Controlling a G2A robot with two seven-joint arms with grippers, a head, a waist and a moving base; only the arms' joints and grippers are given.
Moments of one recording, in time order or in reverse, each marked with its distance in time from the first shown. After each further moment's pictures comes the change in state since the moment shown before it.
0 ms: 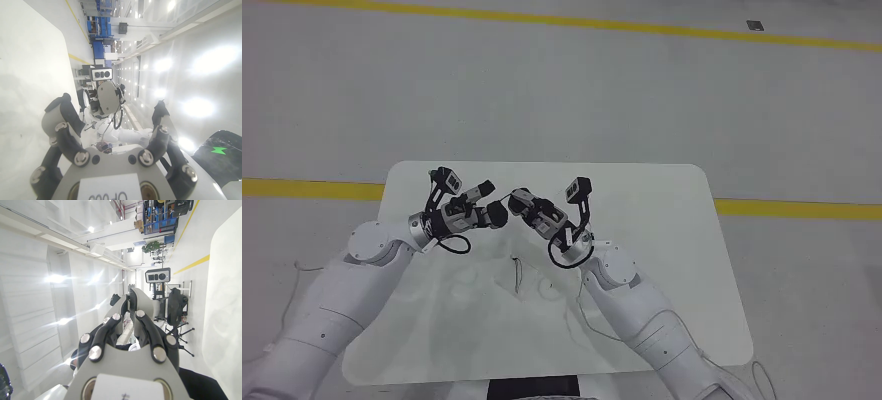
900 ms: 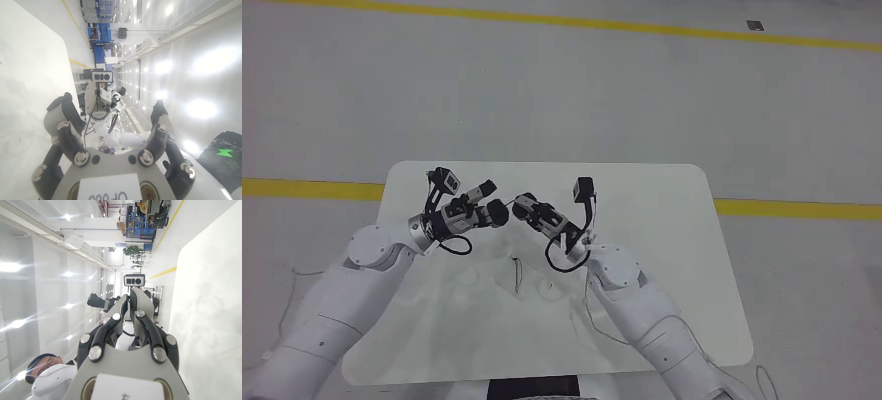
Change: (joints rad) left arm 0.043 0.001 -0.025 -0.066 0.034 -0.003 0.062; right arm -0.028 0.015 0.040 -0.047 -0.298 0.075 -0.062
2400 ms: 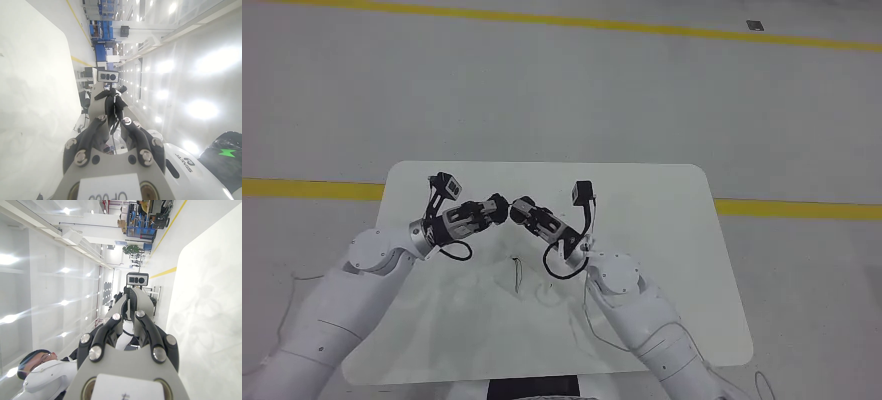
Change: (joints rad) left arm 0.025 0.002 -0.006 -0.016 0.018 0.014 -0.009; right arm -0.041 -0.005 0.015 -0.051 -0.056 -0.019 -0.003
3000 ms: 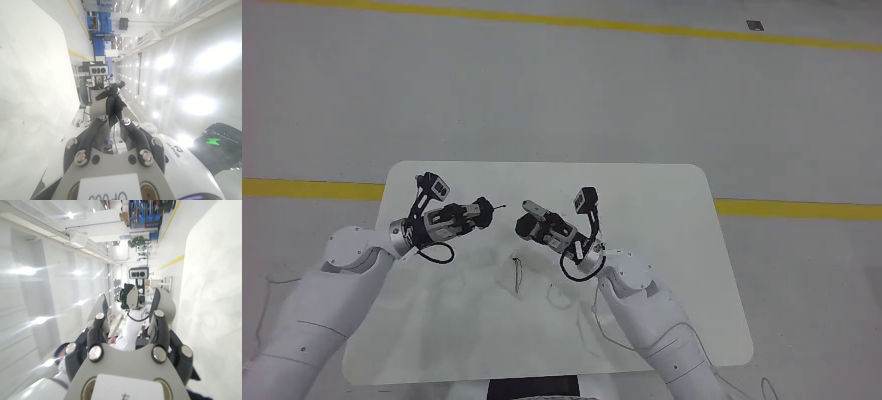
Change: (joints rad) left arm 0.004 0.036 -0.104 0.021 -0.024 0.065 -0.221; right arm -0.035 0.017 0.074 0.010 0.278 0.103 0.264
